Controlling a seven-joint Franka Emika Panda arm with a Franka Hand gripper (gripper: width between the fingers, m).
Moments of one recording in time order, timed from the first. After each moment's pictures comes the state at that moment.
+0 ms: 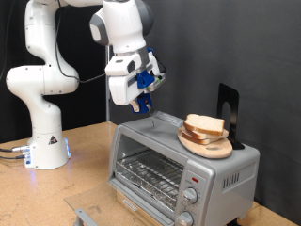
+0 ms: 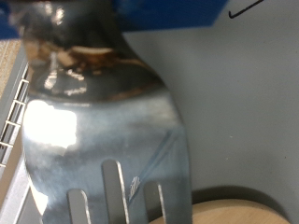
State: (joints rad) arm -0.34 -0.33 0.47 -2.37 0.47 2.12 0.27
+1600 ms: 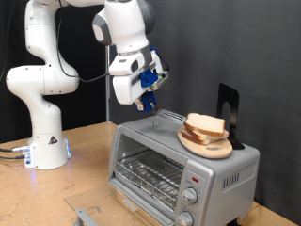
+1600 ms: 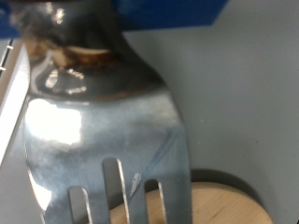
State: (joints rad) arm -0.33 -0.34 0.49 -2.37 0.50 2.13 0.27
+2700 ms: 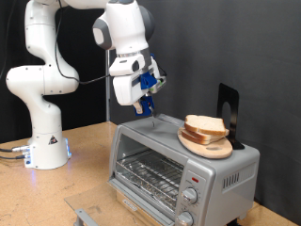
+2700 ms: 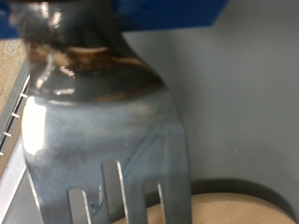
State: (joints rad) arm -0.33 -0.35 0.50 -2.41 0.44 2.23 0.22
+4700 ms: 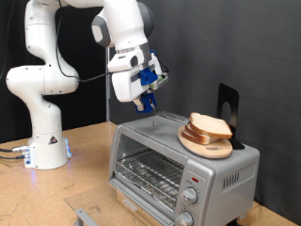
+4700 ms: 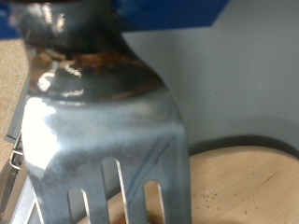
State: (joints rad) arm -0.33 -0.33 0.49 -2.38 0.44 2.25 0.26
